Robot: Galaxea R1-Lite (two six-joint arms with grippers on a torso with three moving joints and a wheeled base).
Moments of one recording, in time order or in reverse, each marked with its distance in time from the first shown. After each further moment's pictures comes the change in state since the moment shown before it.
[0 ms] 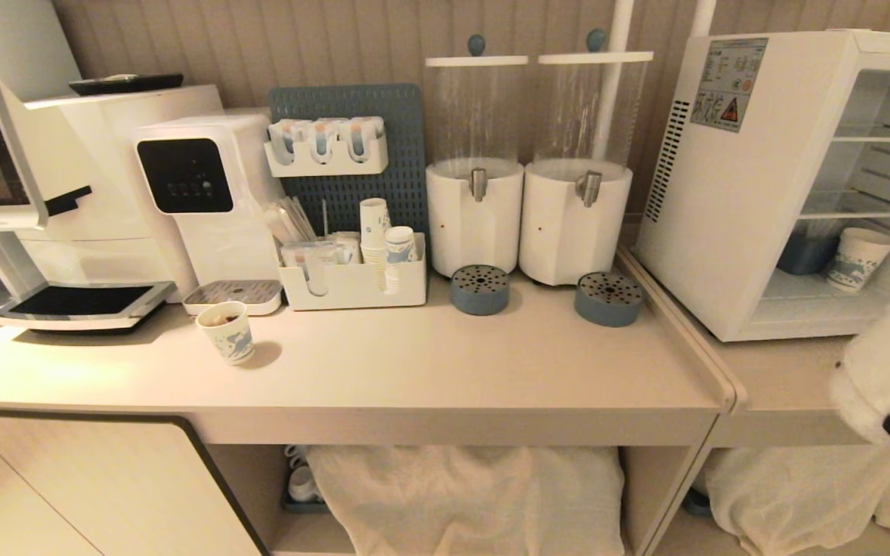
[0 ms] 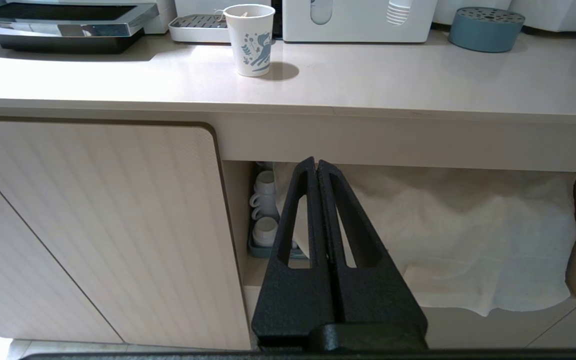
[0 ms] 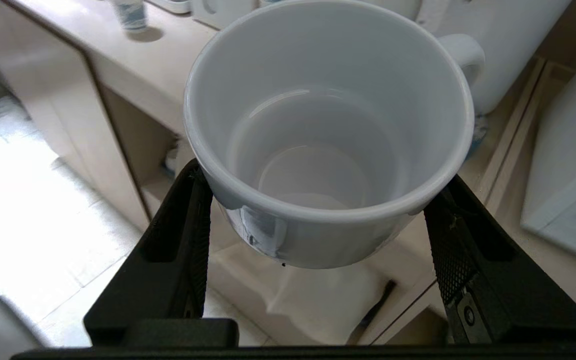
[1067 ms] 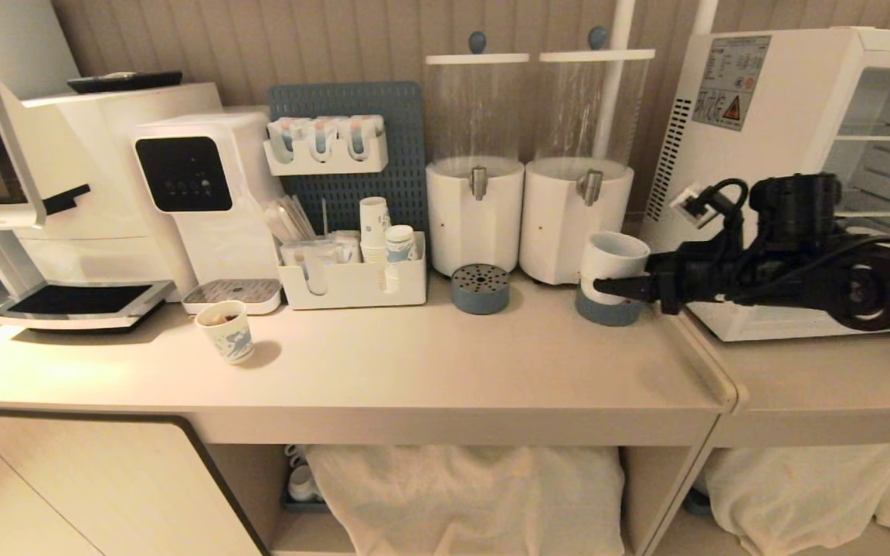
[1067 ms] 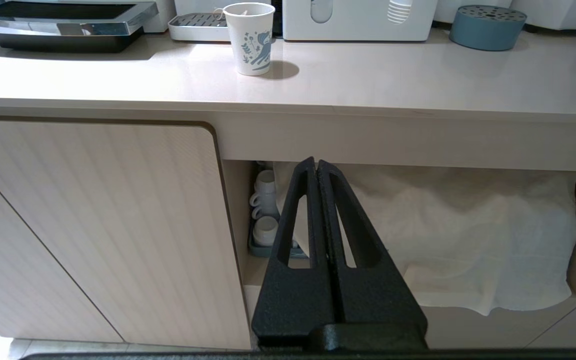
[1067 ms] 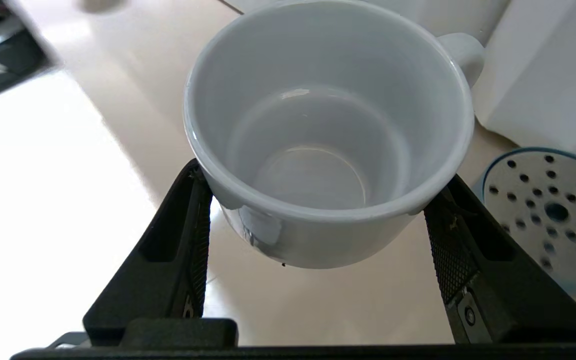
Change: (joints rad) left arm 0.000 0.000 0.000 0.000 0.000 0.001; right arm 0.236 1.117 -0.689 -0.208 -0.037 -0.025
